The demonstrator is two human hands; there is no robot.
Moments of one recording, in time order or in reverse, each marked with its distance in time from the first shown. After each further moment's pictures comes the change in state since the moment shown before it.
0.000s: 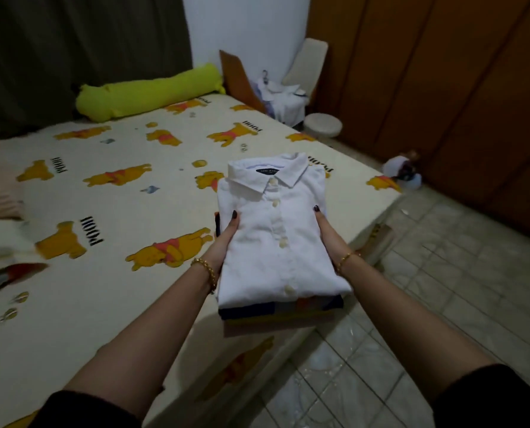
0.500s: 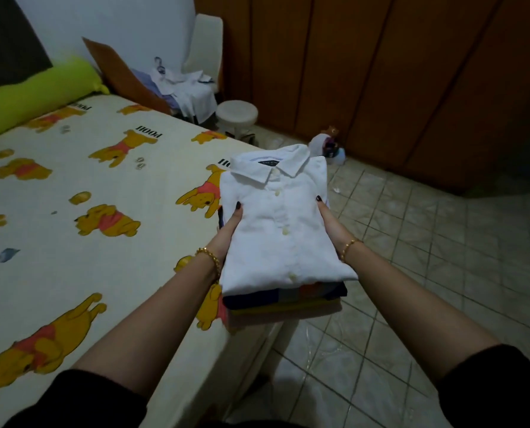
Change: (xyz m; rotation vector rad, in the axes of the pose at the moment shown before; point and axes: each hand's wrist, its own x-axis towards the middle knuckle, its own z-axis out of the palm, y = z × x) left_hand 0.237 -0.024 0.203 0.079 -0.317 -0.101; right_hand 0.100 -0.035 -0.231 0.299 0.217 -0.024
